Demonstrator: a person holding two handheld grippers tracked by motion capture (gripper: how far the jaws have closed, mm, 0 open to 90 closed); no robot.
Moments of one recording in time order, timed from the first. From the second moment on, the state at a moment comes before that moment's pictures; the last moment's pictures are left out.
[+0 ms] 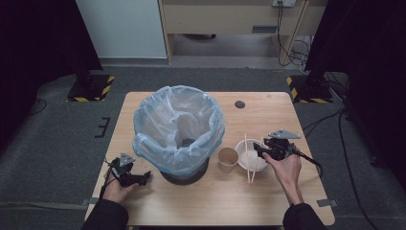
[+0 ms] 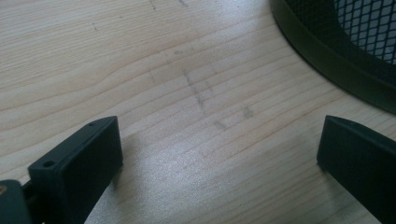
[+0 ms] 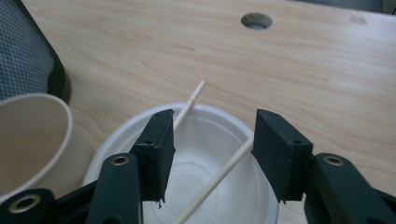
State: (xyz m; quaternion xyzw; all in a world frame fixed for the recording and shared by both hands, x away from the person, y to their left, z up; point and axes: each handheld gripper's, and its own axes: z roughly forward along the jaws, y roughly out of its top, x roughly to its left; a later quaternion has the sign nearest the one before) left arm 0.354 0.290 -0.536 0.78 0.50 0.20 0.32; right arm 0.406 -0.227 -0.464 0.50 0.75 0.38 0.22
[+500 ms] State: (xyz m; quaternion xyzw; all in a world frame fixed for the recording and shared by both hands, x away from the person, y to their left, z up) left arm 0.354 0.290 -0.536 0.78 0.50 0.20 0.32; right arm 0.409 -0.223 -0.491 0.52 0.76 0.34 0.19
